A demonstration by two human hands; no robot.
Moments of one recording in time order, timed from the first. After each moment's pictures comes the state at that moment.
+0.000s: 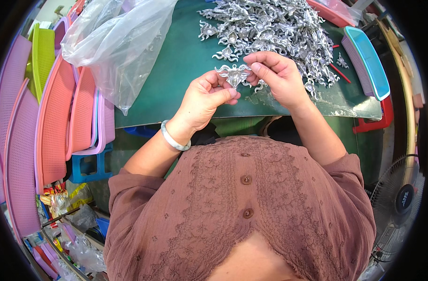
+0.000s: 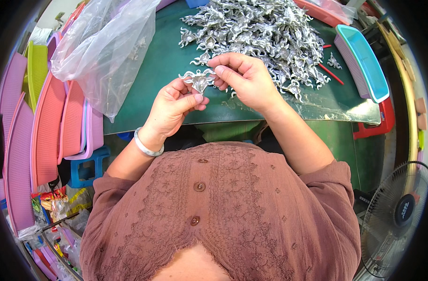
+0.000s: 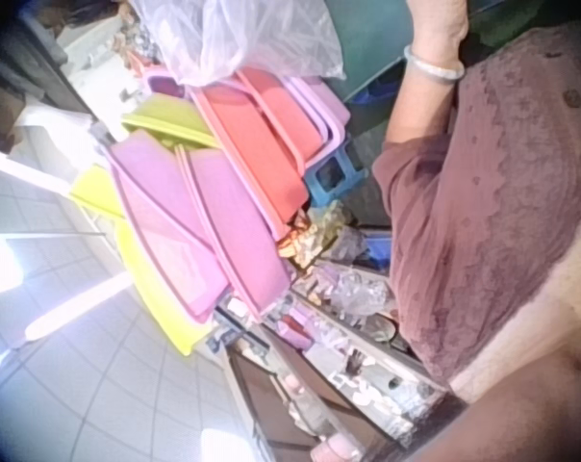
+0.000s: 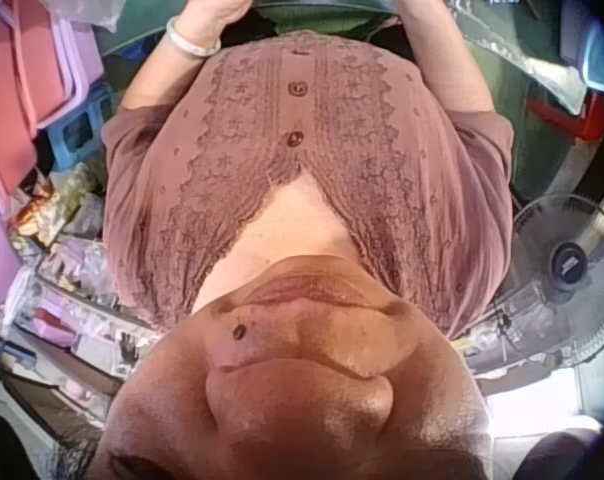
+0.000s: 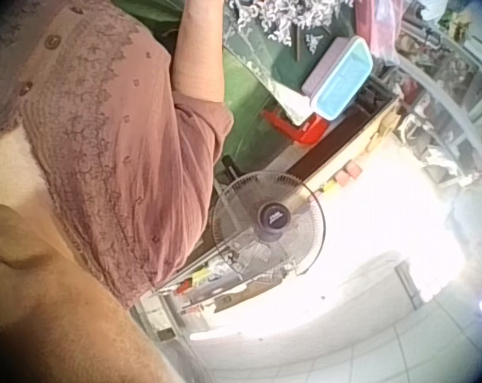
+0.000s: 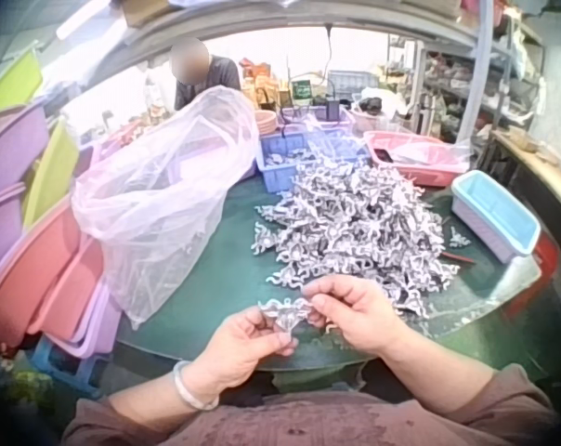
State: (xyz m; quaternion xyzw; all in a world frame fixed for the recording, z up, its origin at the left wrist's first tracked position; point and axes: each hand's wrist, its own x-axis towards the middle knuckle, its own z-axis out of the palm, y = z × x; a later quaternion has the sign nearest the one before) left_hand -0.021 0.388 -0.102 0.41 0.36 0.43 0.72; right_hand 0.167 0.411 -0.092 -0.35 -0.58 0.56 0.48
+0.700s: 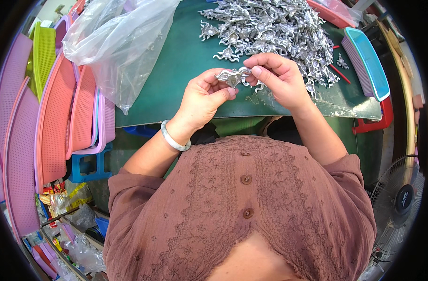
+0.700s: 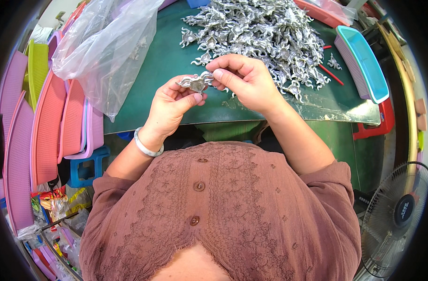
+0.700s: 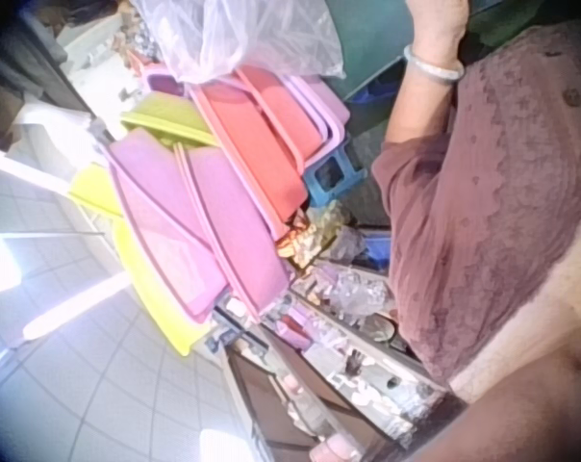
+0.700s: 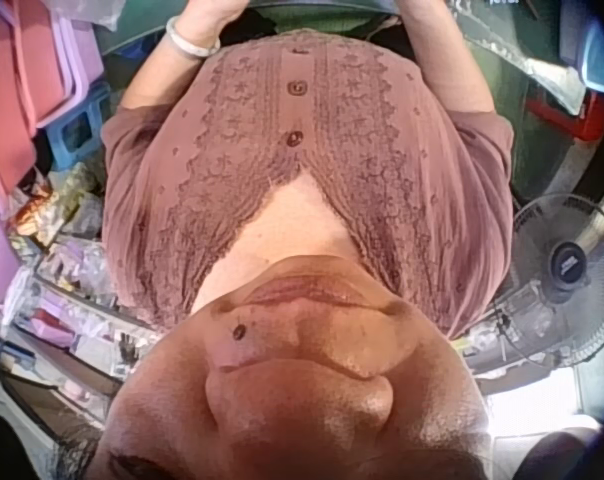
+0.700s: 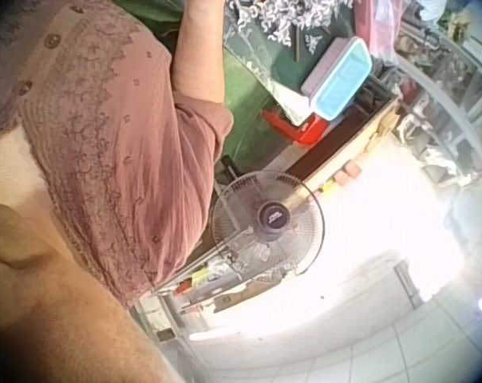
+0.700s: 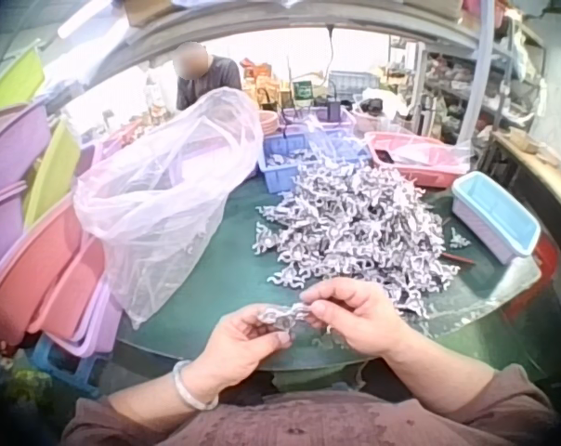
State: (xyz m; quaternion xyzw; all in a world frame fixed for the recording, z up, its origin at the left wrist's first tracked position) left_hand -0.022 0.388 -0.104 0.47 0.35 0.46 0.67; right_hand 0.168 0.408 -0.090 -0.31 -0.61 0.55 0.48
